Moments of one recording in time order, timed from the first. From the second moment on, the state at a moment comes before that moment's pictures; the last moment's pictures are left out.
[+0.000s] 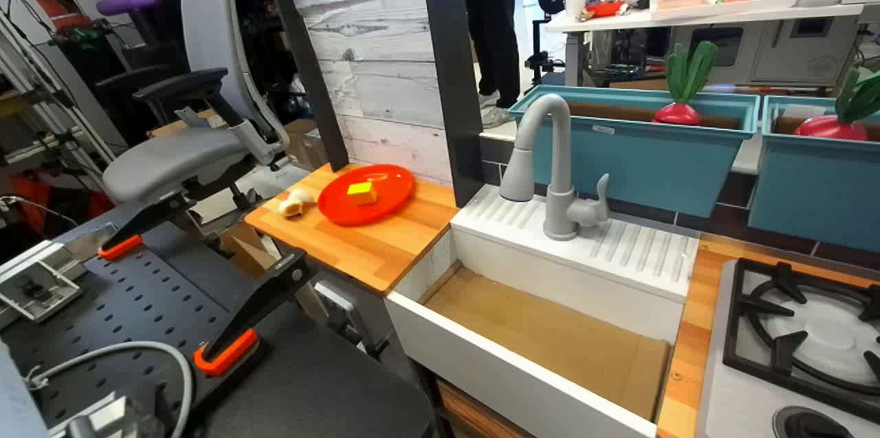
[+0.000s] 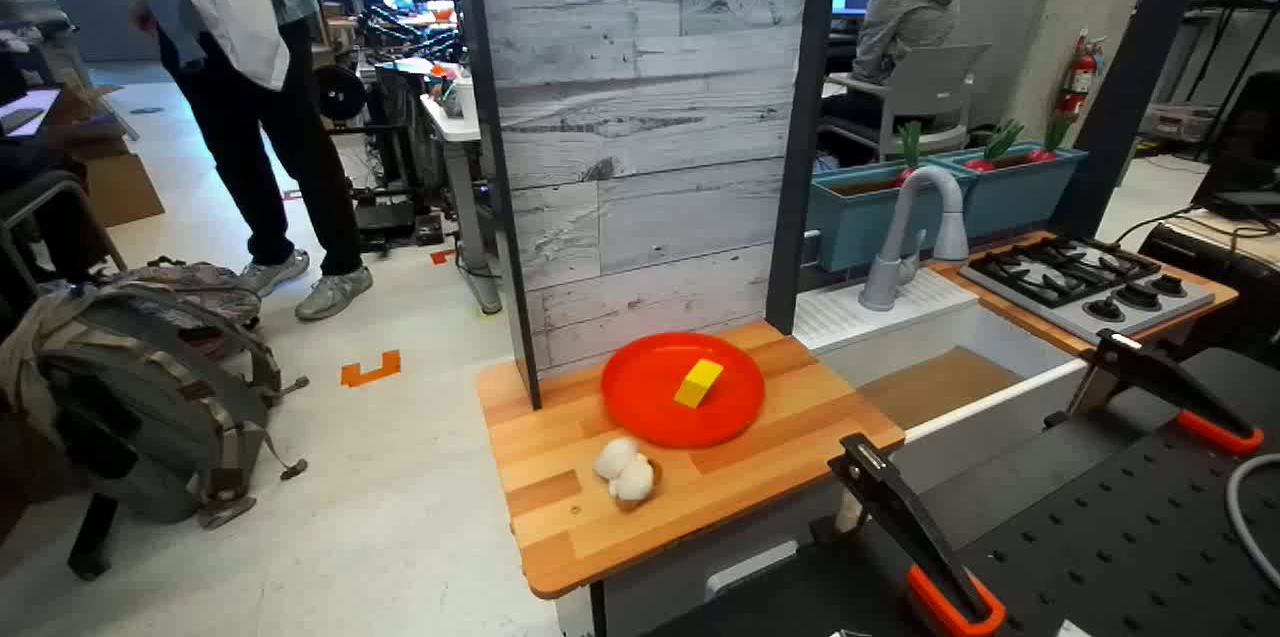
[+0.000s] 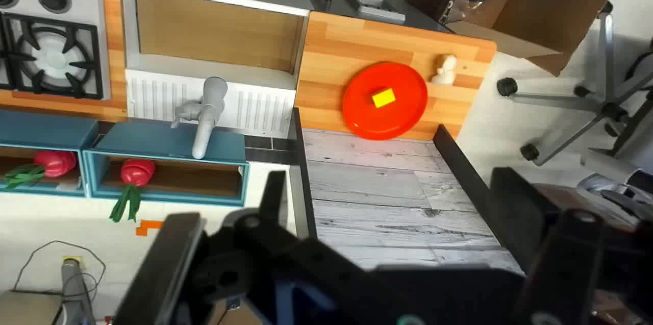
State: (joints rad) arm -0.01 -0.62 -0.31 -2.36 0.02 1.92 -0.50
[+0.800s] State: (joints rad) arm 0.00 -0.63 -0.29 -2.47 0.04 2.03 -0.50
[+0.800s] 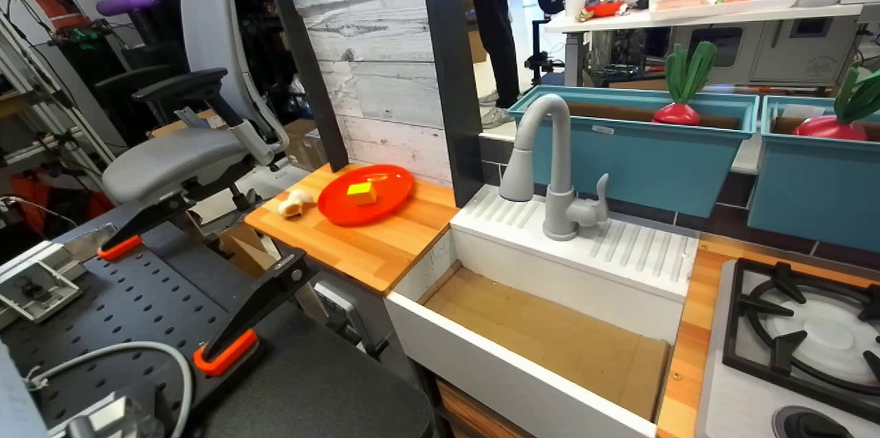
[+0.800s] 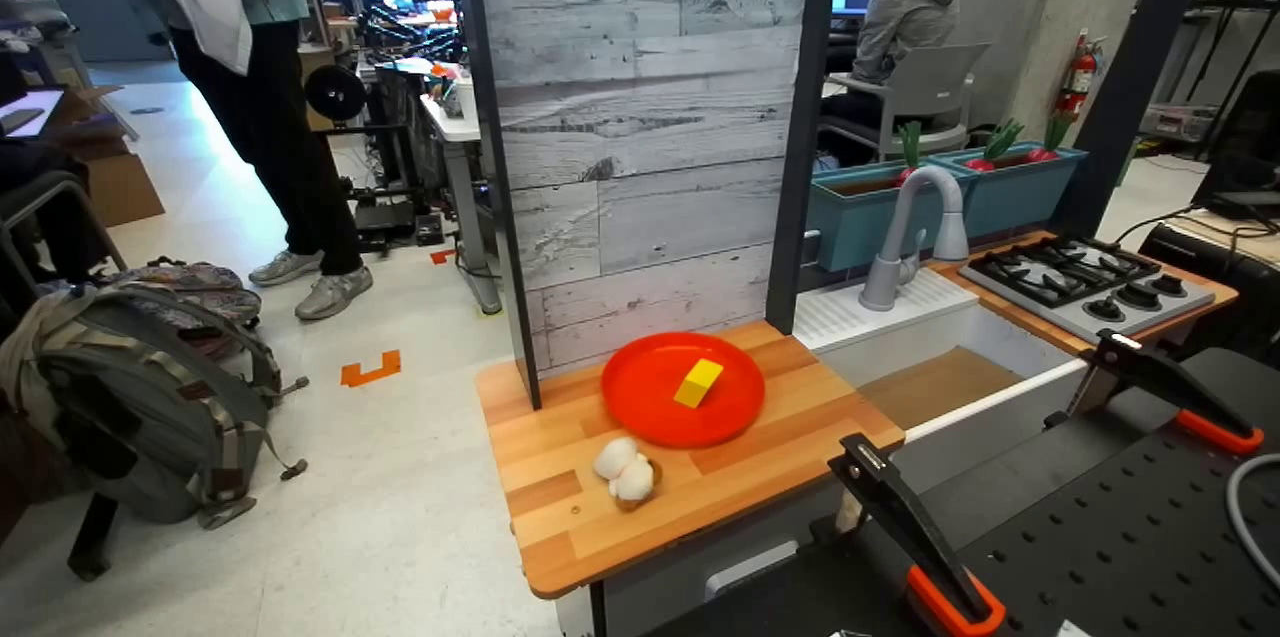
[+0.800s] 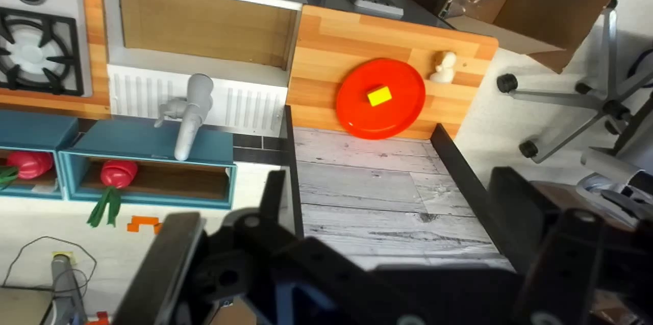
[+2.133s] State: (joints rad) arm 0.14 -0.61 -0.18 -2.78 0.20 2.31 -0.50
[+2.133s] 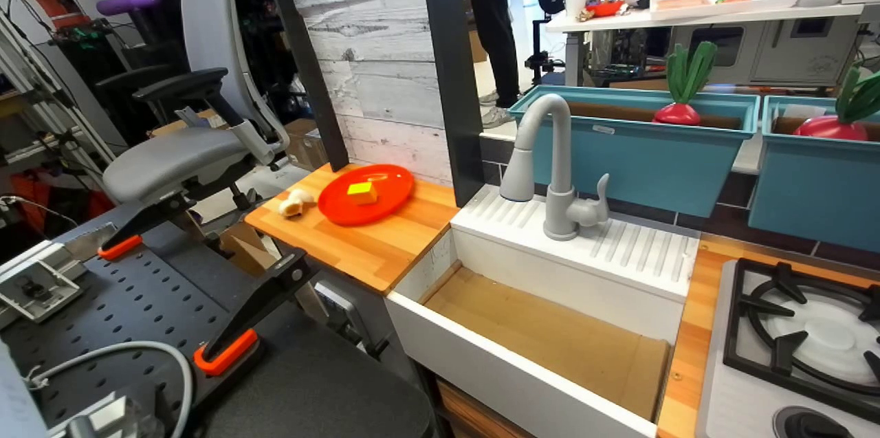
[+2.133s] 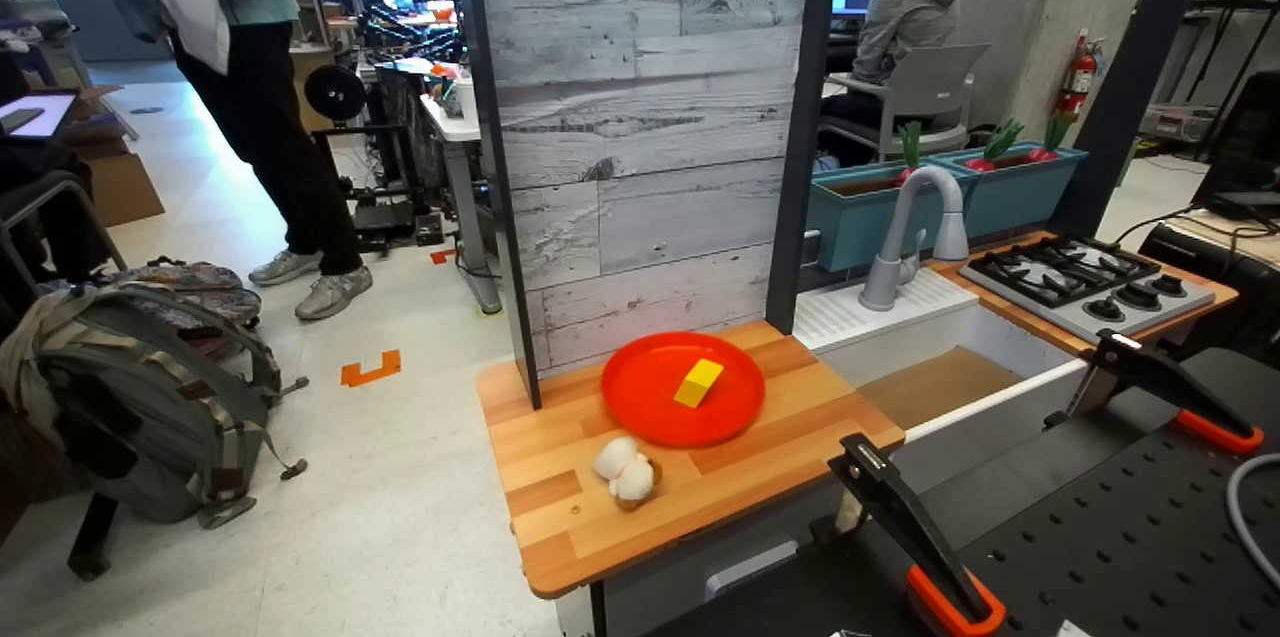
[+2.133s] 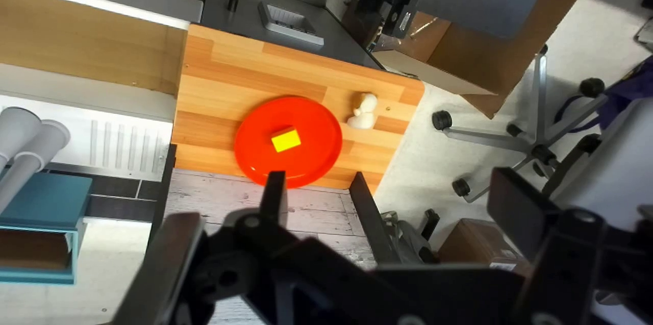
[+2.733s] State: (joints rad) arm 0.14 -0.61 -0.18 -2.78 0.20 2.31 -0.50
